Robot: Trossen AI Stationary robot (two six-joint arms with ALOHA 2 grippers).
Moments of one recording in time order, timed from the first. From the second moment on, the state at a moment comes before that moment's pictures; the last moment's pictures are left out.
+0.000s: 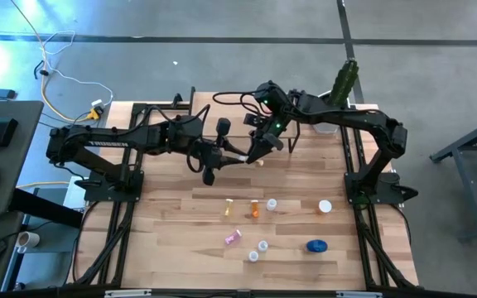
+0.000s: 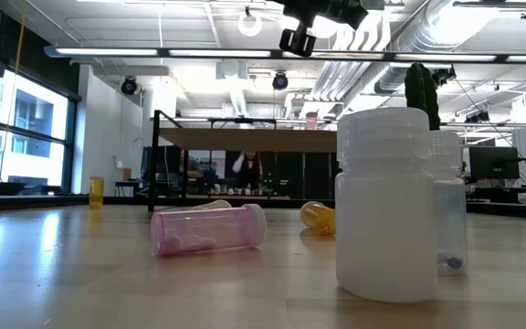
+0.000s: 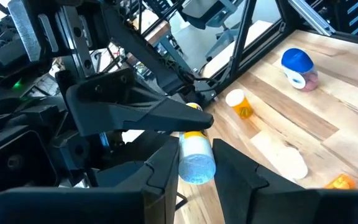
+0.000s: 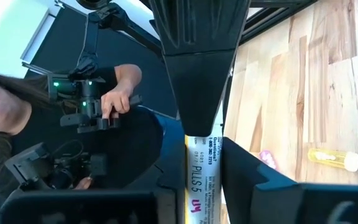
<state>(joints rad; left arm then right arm) 0.18 1.36 1.20 -0.16 0.13 0.74 -0.33 1.70 1.57 -0.55 -1.15 0.37</state>
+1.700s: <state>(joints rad) 0.51 1.09 1.20 -0.35 0.20 0.29 -0.55 1.67 1.58 -0.09 -0.82 0.34</state>
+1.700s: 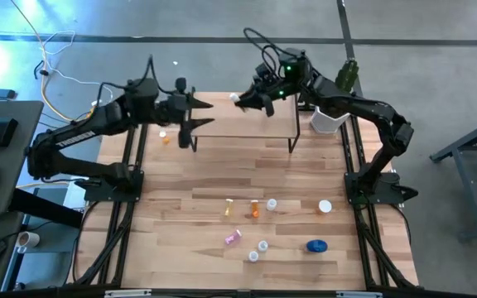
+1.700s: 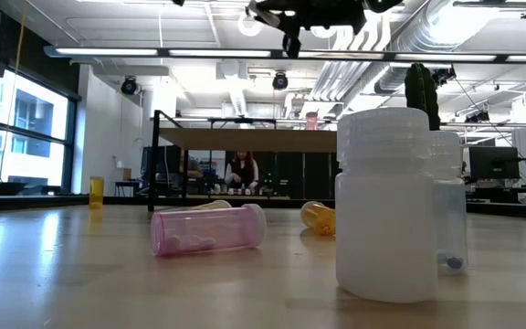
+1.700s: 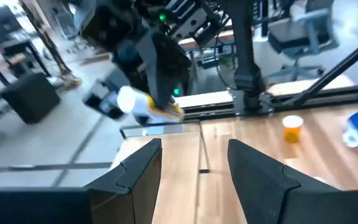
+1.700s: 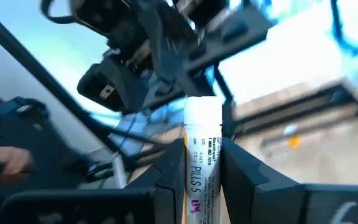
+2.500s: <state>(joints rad) 0.76 0.99 0.92 -0.13 0.80 0.00 -0.52 1.76 1.58 0.47 -0.54 0.15</state>
